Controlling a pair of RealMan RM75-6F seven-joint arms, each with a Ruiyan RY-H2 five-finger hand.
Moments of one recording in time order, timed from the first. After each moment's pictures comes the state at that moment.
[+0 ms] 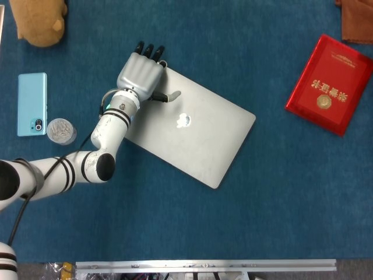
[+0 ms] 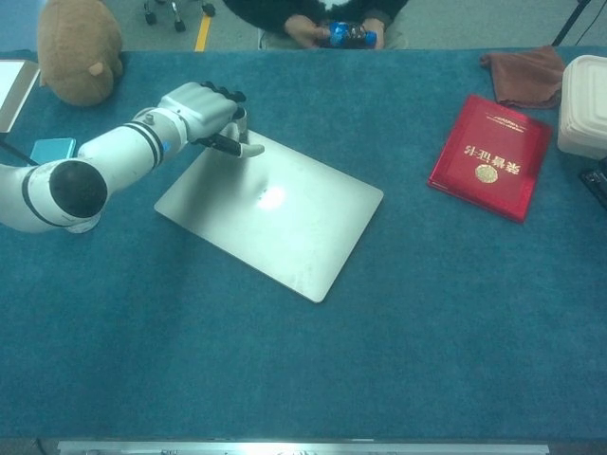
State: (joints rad) left arm -1.11 -1.69 -0.06 -1.18 0.57 0.78 0.76; right arm 0.27 -1.05 0.20 -1.97 -1.34 1.44 -0.32
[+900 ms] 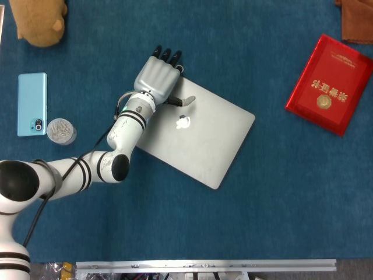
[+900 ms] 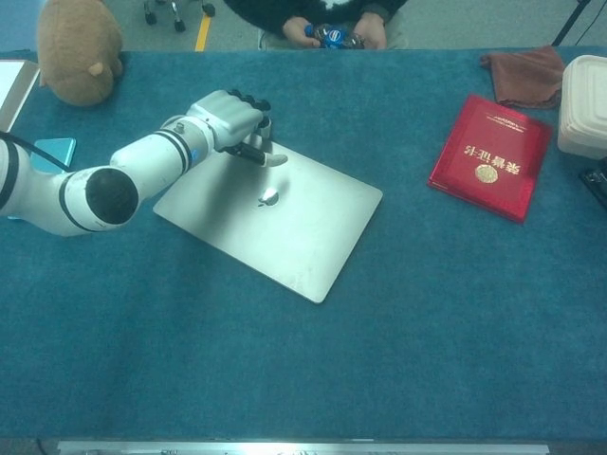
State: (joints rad) left arm -1.15 -1.78 -0.08 -1.10 0.57 0.74 0.78; right arm 0.26 -1.04 0.20 -1.97 -1.34 1.45 -0.31
